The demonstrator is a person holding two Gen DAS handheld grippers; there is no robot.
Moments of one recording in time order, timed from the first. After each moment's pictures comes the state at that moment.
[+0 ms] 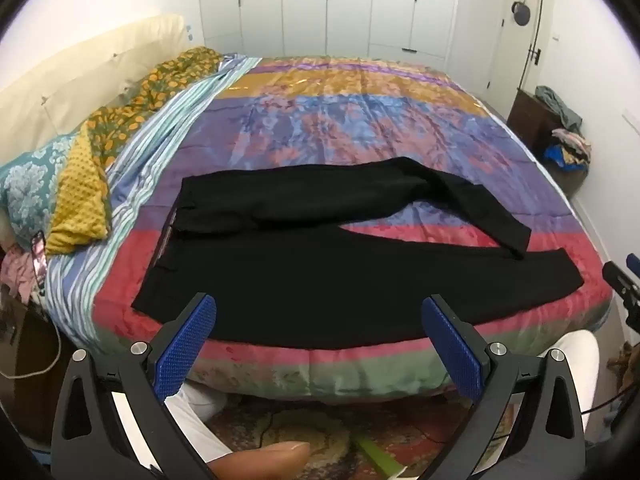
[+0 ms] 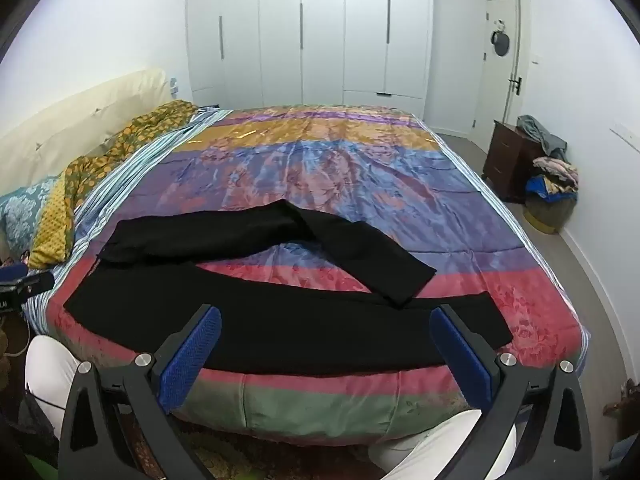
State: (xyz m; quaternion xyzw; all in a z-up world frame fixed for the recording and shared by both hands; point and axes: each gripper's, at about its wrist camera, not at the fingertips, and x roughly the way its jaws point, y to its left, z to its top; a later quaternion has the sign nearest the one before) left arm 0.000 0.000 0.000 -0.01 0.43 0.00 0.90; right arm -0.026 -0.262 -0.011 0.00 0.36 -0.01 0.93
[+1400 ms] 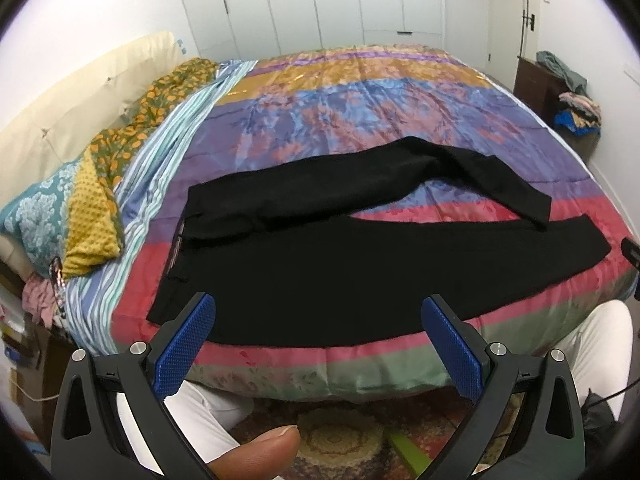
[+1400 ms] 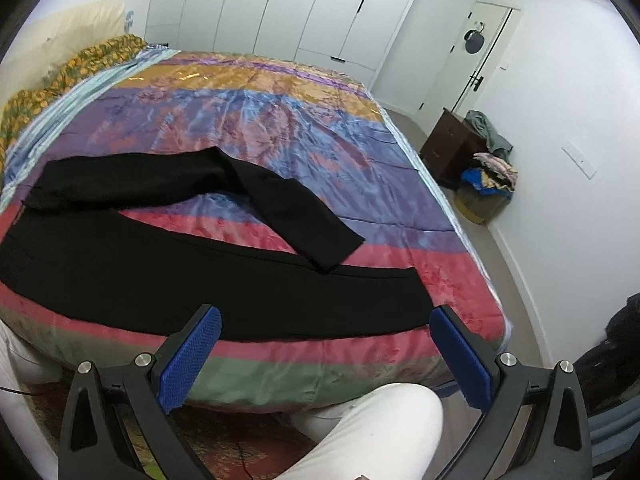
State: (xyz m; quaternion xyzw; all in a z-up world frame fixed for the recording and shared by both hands) left arm 0.002 -0.018 -0.020 0.06 0.43 0.02 0.90; right arm -0.010 -0.251 -0.029 -0.12 0.43 -0.15 0.88
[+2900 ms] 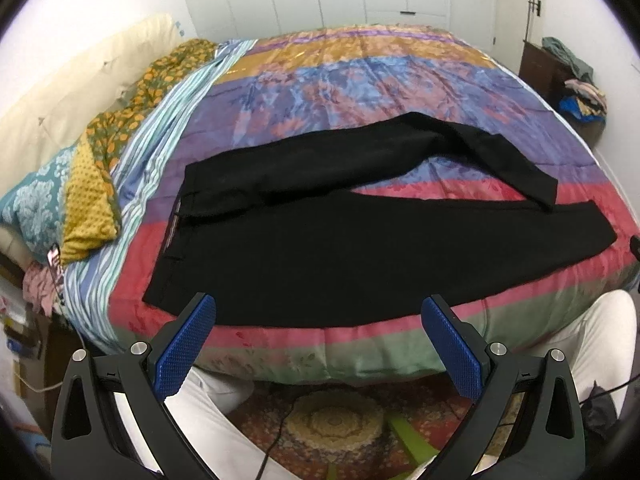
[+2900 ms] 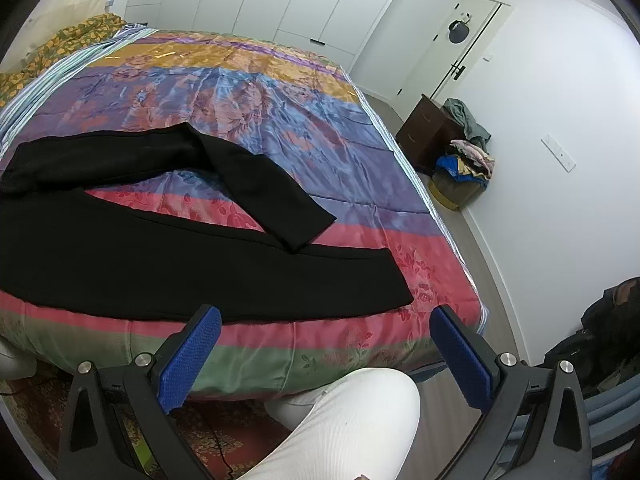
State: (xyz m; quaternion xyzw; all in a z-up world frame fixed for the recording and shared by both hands) left arm 0.007 -0.018 -0.037 0.06 0.47 0.03 0.88; right arm -0.011 -0.259 -0.043 -0.14 0.45 -0.19 0.86
